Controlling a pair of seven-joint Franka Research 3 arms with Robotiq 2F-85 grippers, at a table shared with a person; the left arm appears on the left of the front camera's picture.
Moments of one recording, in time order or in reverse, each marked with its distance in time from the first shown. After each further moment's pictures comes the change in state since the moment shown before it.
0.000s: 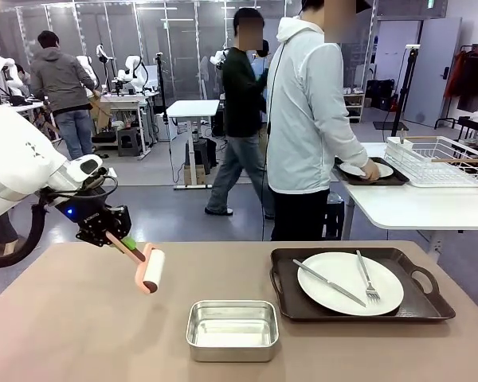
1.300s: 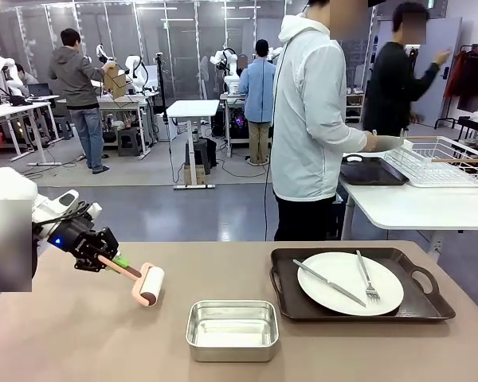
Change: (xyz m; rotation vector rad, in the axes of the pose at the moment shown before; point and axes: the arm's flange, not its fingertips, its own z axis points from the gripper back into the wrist) left arm 0.028 0.129 -0.062 -0.321 0.108 0.129; right arm 0.000 0.000 0.000 0.000 0.000 0.000
